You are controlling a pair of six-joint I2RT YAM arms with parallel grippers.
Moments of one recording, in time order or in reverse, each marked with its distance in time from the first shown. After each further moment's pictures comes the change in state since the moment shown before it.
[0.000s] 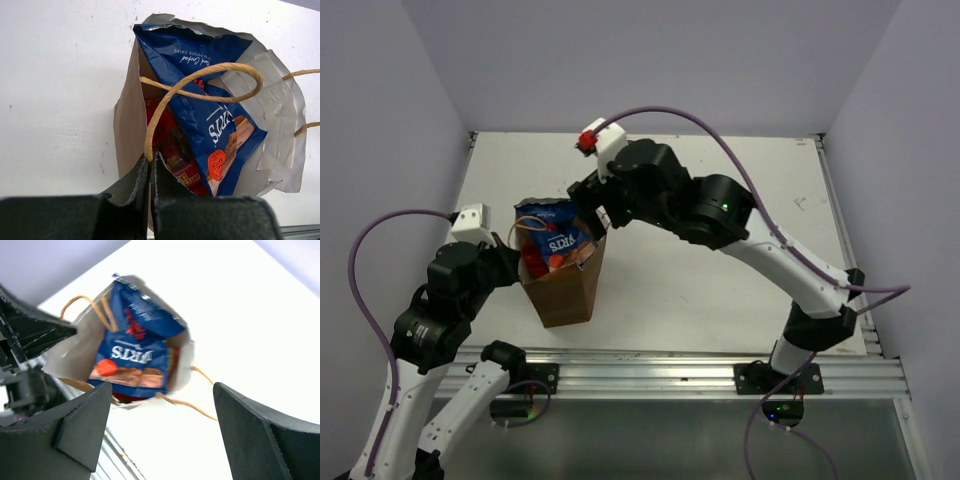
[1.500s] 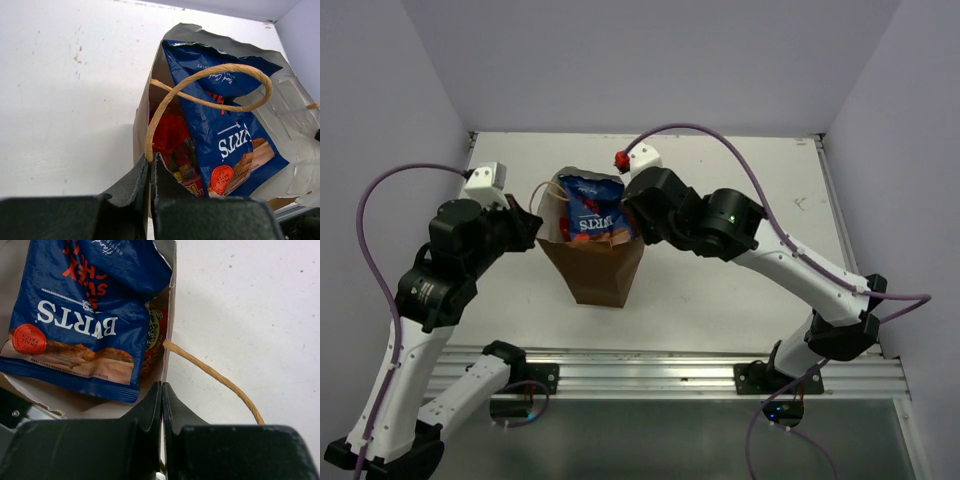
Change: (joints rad) left arm 0.000 0.222 0.180 0.106 0.174 0.005; right arm -0.019 -0.183 -0.353 -0.097 0.250 0.174
